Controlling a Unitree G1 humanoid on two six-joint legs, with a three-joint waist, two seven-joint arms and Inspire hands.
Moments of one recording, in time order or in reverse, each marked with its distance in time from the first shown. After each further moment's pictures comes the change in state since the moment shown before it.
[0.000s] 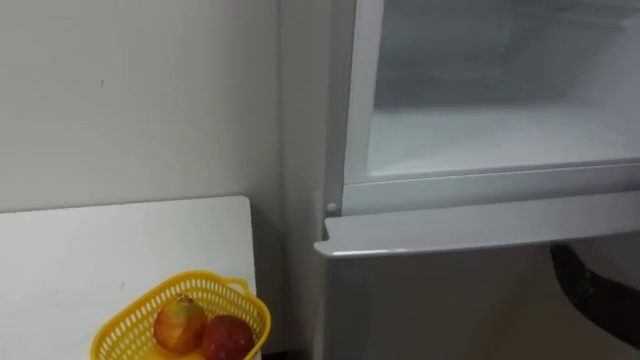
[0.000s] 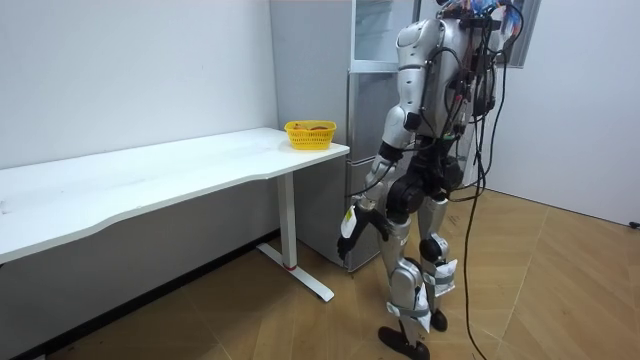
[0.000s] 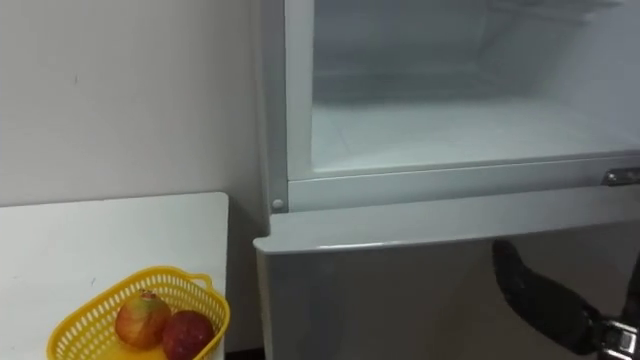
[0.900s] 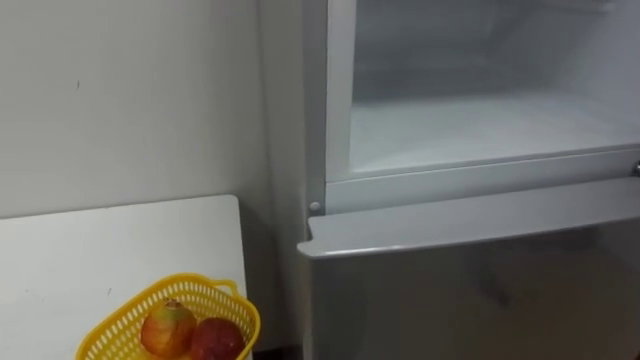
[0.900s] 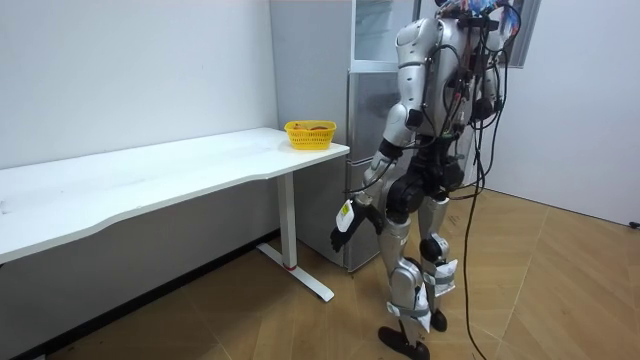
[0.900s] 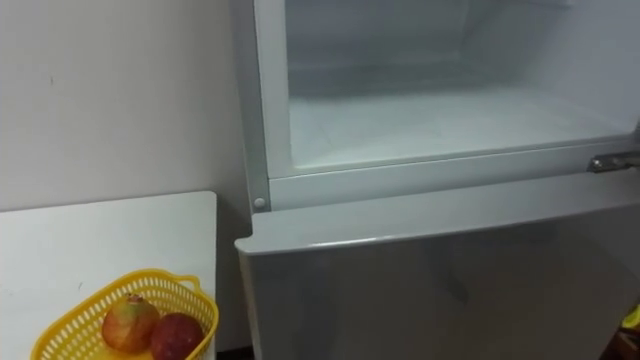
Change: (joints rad) left arm 0.047 -0.007 -0.002 -0.132 -0.123 0.006 0.040; right arm 0.137 0.058 0.105 0.320 0.217 0.033 -0.042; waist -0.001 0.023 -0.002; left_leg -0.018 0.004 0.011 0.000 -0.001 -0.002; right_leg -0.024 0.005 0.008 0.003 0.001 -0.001
